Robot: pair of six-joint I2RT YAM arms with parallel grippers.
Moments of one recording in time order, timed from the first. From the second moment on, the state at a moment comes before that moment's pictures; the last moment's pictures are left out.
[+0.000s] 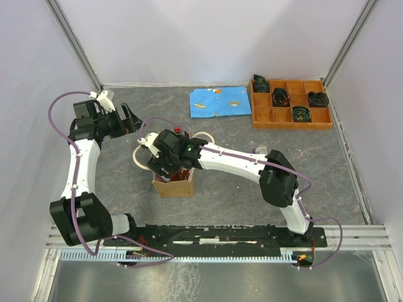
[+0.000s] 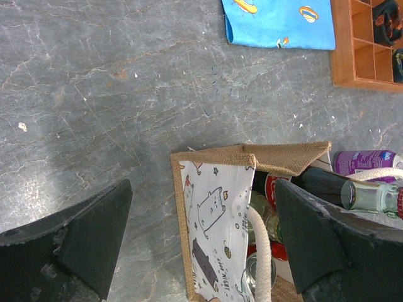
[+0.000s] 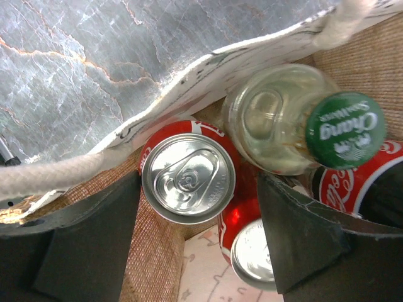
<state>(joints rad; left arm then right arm) 0.25 1.31 1.13 -0.52 0.61 -0.16 1.11 2.07 1.80 -0.57 0.03 0.04</state>
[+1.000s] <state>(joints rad) 0.13 1.27 1.56 -0.92 0.94 0.61 0.71 1.60 1.77 -0.69 0.34 0.27</state>
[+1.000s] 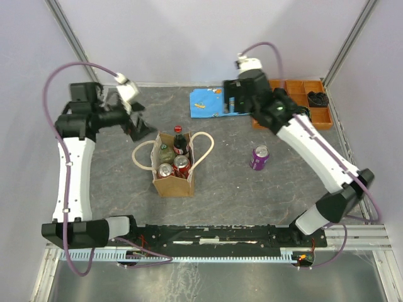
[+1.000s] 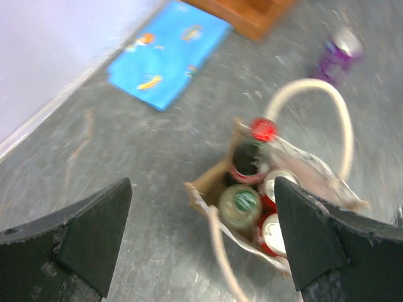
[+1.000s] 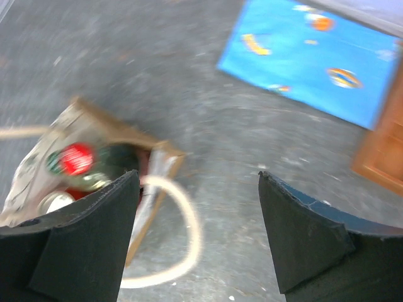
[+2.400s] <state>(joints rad) -0.21 1.07 1.30 -1.39 0.68 1.08 0.41 1.63 1.31 -0.94 0.21 0.44</state>
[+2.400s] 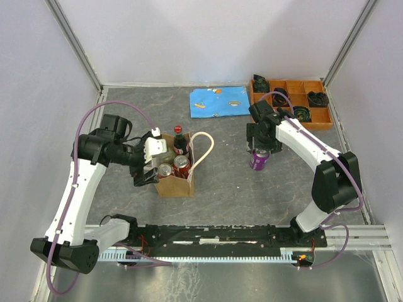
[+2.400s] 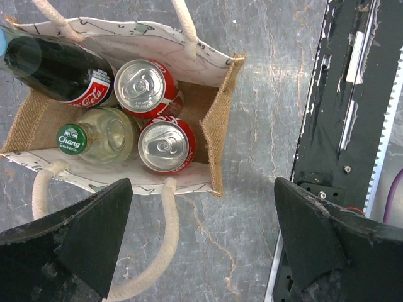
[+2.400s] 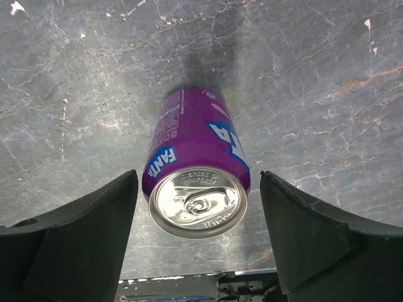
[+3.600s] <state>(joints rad) -0.21 1.03 0.93 -1.29 0.73 1.39 0.41 1.59 1.48 -1.09 0.20 0.44</state>
